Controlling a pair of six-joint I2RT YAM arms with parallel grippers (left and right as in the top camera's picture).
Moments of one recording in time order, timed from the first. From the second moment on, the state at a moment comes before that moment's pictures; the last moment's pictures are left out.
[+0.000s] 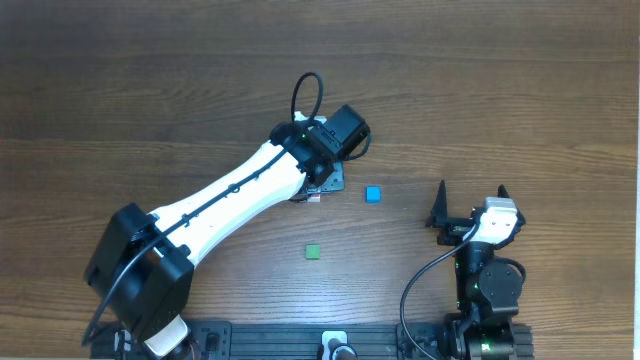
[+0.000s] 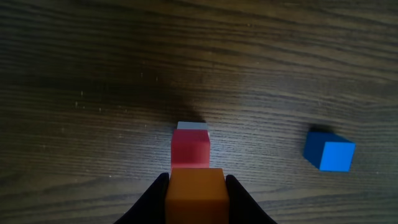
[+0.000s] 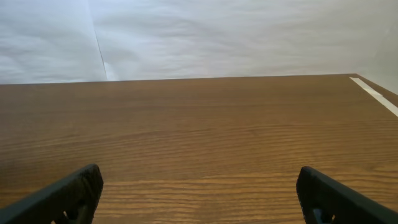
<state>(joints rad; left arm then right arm) -0.78 1.82 1.40 -0.96 -0.15 -0.86 0.04 0.02 0.01 -0.07 0.13 0.01</state>
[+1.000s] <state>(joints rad) -0.78 1.83 1.36 -0.95 -0.15 -0.88 0.04 0.02 0.01 -0.07 0.13 0.02</state>
